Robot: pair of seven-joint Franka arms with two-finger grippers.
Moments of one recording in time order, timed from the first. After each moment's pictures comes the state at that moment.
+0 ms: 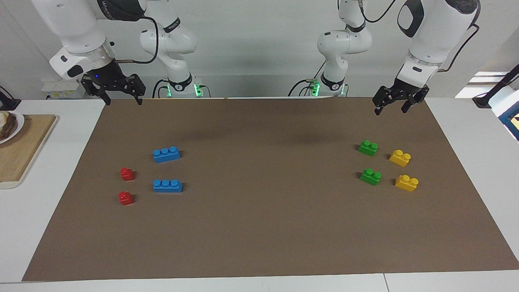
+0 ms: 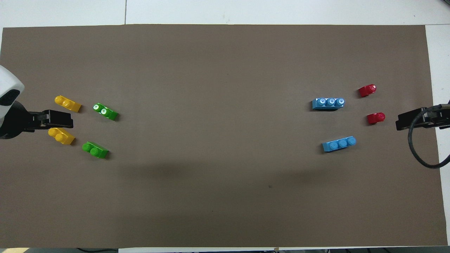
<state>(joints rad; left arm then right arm) 0.02 -0.16 -0.09 -1.87 -0.02 1.74 -0.08 -0.04 -0.10 0.01 -1.69 -0.02 1.52 -0.02</state>
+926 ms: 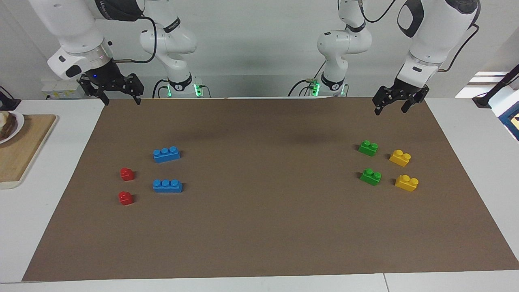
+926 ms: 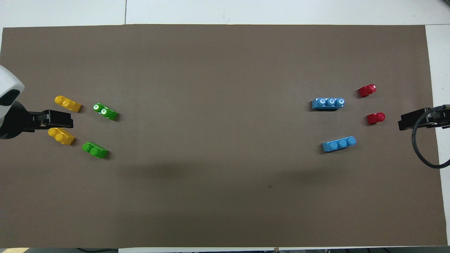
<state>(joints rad) 0.02 -0.16 -0.09 -1.87 -0.02 1.74 -0.08 -0.04 -0.10 0.00 -1.69 -0.02 1.54 -0.03</state>
